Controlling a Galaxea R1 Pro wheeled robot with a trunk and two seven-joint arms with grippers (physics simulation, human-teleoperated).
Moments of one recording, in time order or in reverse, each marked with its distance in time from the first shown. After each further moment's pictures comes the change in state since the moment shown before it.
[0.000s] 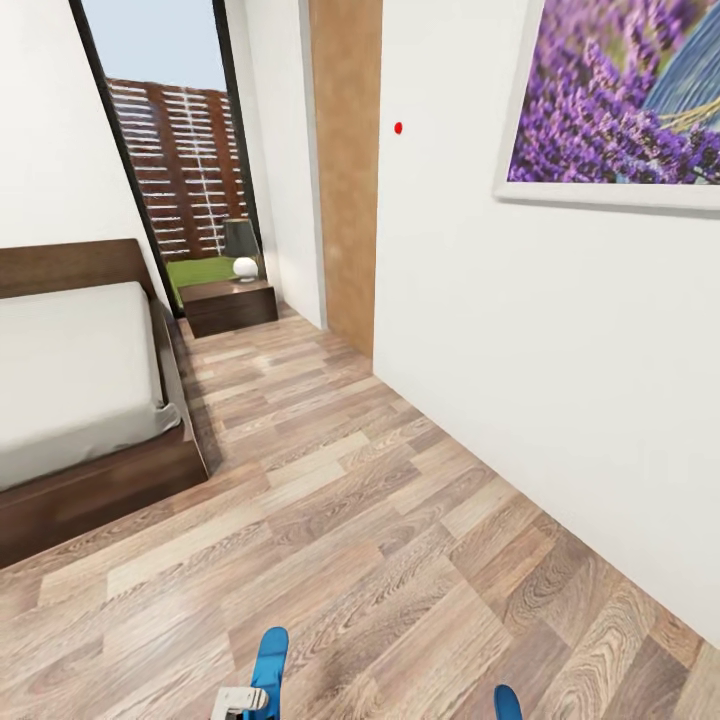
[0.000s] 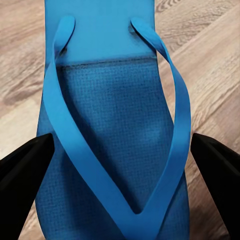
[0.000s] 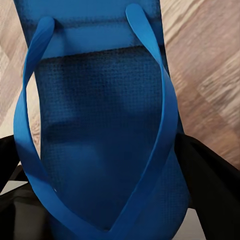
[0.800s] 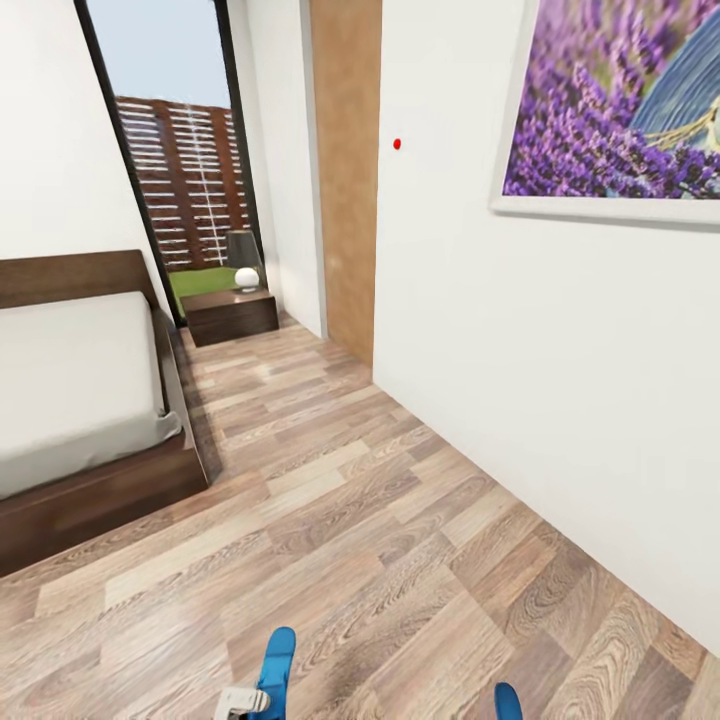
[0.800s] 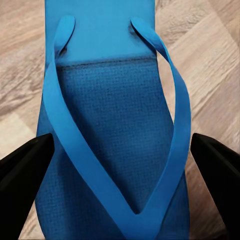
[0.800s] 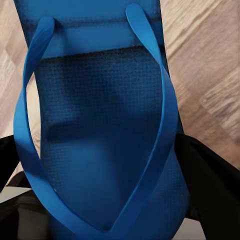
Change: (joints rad) left arm -0.001 0.007 -0.006 -0.002 -0.010 0.000 -0.073; right arm 0.000 -0.003 -0.002 -0.007 -0.001 0.005 0.003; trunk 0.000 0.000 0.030
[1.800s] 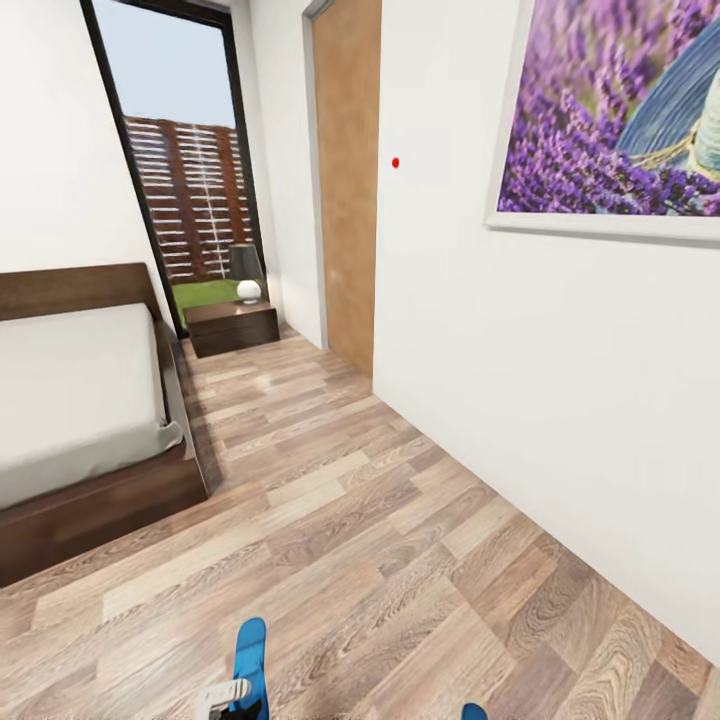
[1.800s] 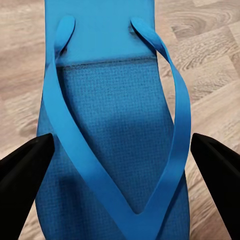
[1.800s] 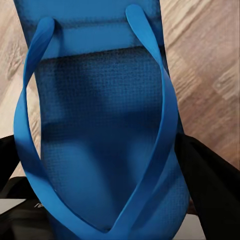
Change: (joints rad) left arm 0.003 0.001 0.074 0.045 0.169 -0.094 0.063; right arm 0.002 0.152 0.009 0.020 -0.001 -0.011 -0.253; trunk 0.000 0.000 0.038
